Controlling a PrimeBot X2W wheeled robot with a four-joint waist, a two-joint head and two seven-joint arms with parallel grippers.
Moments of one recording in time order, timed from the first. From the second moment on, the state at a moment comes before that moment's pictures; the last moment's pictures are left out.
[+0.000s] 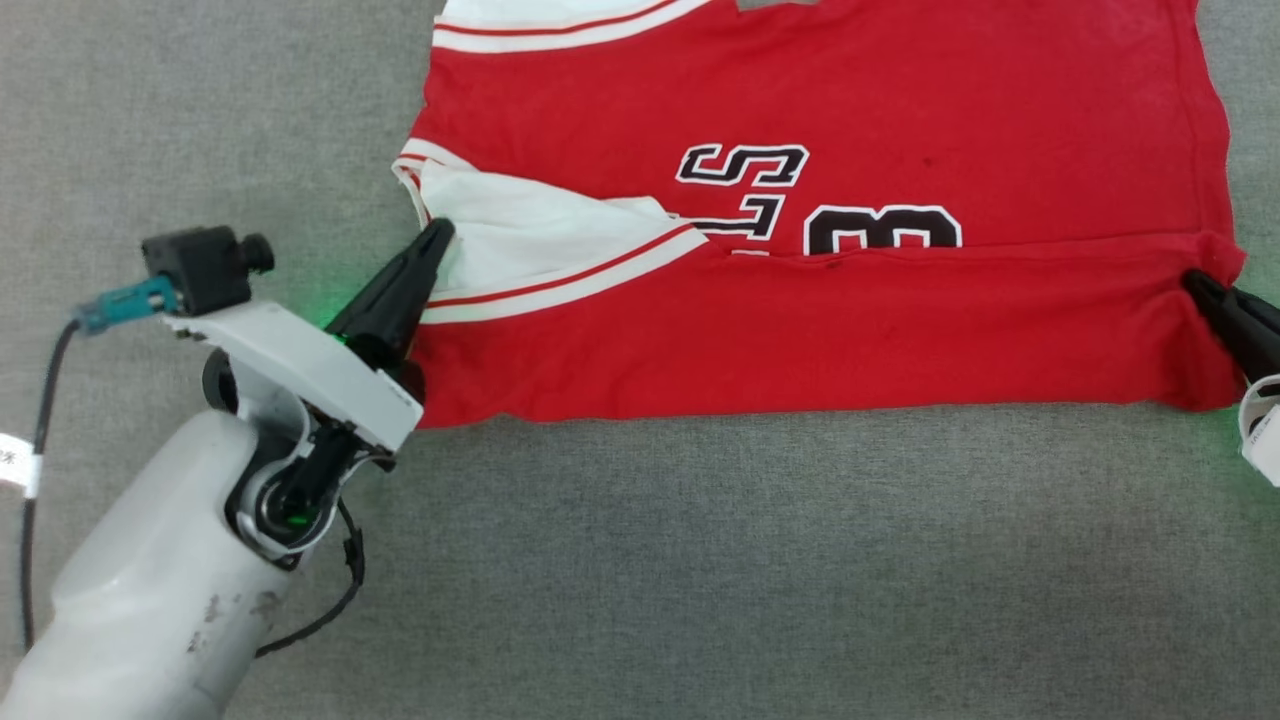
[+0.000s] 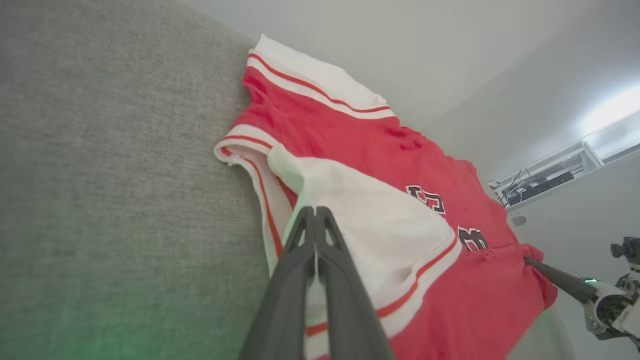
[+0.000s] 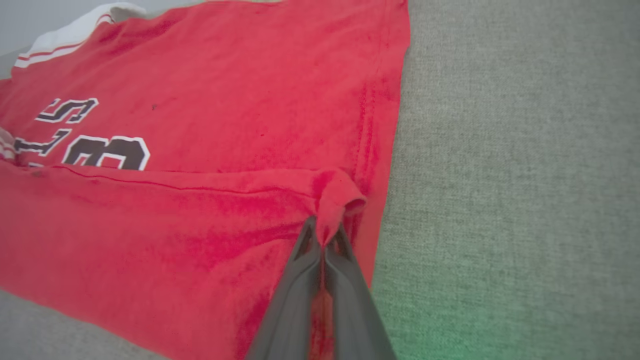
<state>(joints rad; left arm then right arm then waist) -0.70 0.53 -0.60 0.37 -1.26 -0.12 -0.08 -0.49 -0.67 0.26 0.20 0.90 0.13 0.30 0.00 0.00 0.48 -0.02</state>
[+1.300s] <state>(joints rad) -0.83 0.70 -0.85 0.27 -1.33 0.14 0.73 -0.47 -0.70 0.34 0.26 0.97 0.13 0.13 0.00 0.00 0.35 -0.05</state>
